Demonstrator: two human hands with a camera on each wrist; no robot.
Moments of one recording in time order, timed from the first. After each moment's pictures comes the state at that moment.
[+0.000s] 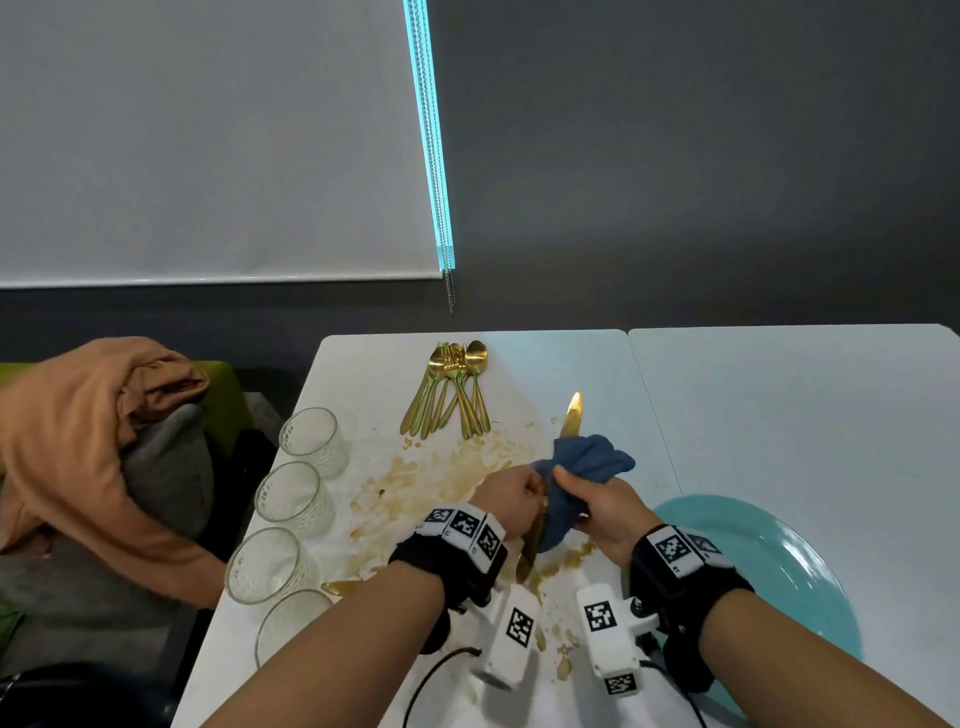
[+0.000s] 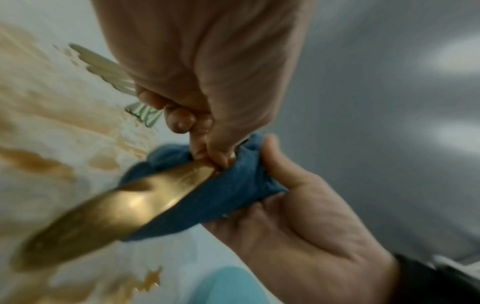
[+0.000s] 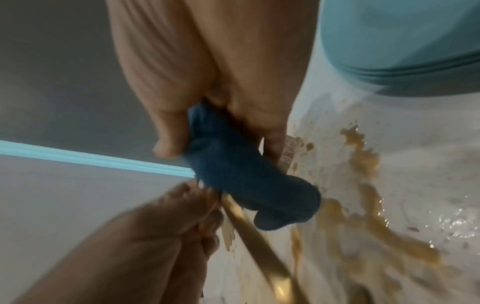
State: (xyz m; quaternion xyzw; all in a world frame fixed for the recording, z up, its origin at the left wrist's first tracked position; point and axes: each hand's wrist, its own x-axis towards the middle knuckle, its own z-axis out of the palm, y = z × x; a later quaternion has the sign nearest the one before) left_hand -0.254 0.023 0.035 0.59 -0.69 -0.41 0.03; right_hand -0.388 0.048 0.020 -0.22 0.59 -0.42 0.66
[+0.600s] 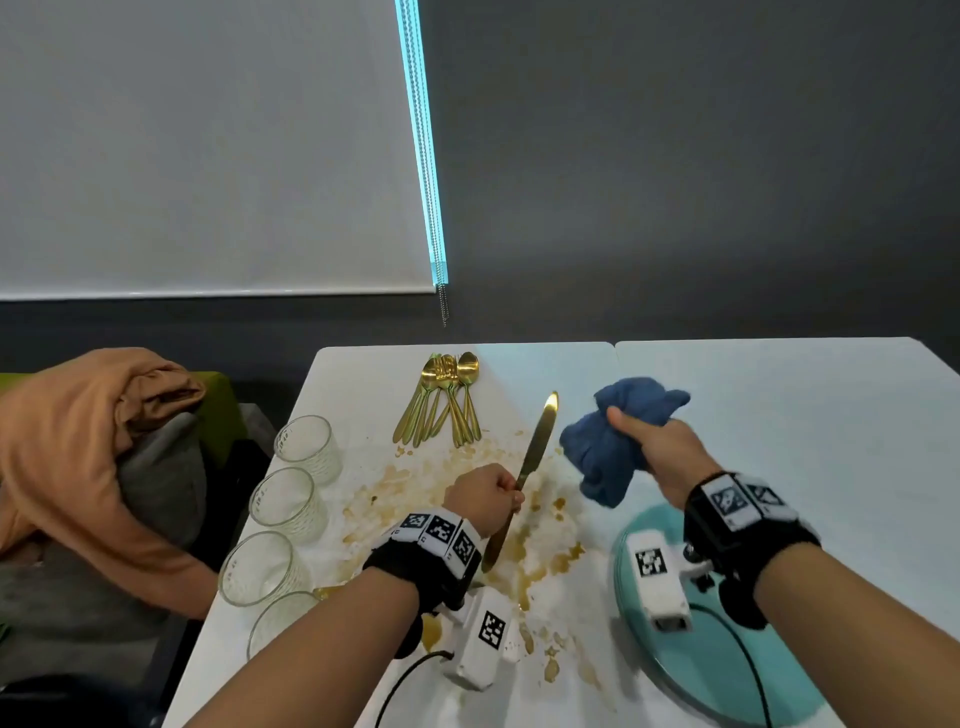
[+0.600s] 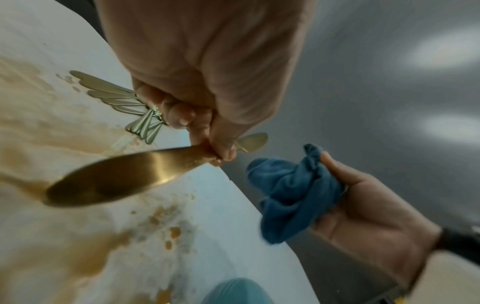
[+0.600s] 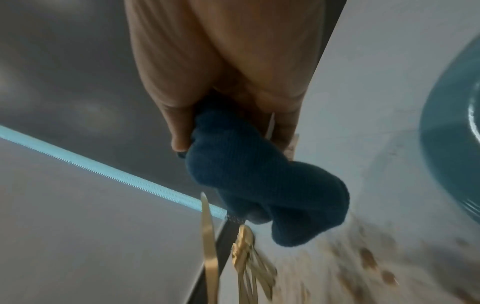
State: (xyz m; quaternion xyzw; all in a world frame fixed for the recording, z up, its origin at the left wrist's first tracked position) left_hand -0.244 0.030 0.046 0.64 -0.63 -0.42 0.09; right_hand -0.451 0.028 0.077 -0.29 0.66 -0.47 0.50
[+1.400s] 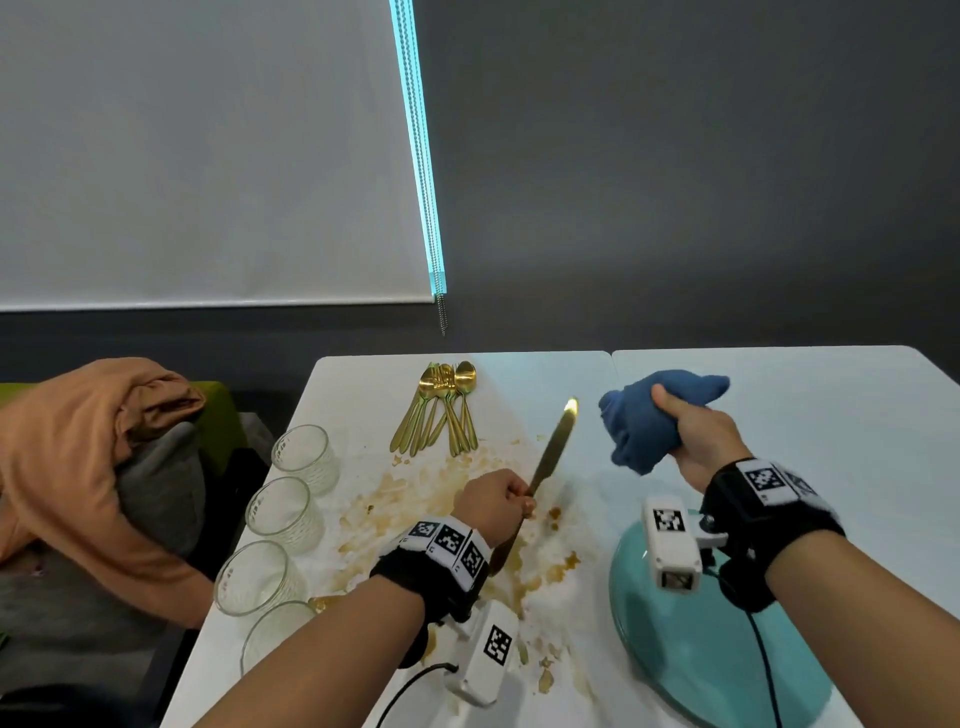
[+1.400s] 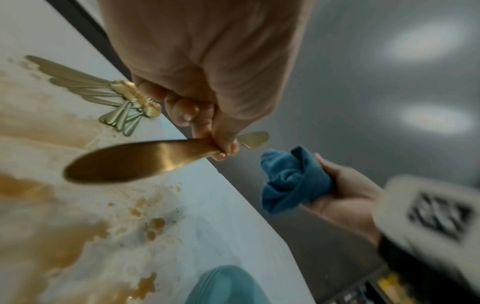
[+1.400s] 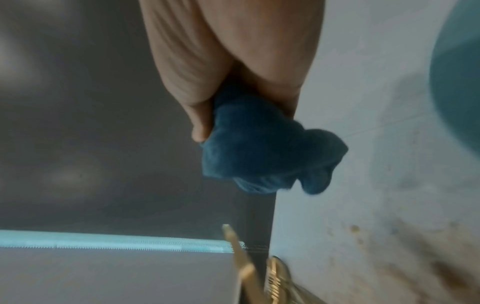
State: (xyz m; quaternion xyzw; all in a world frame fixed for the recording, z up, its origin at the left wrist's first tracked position) left_hand -0.261 0.035 0.057 0.62 -0.65 -0.43 0.11; right_hand -0.485 0.017 0.095 -0.17 0.60 -0.59 0.51
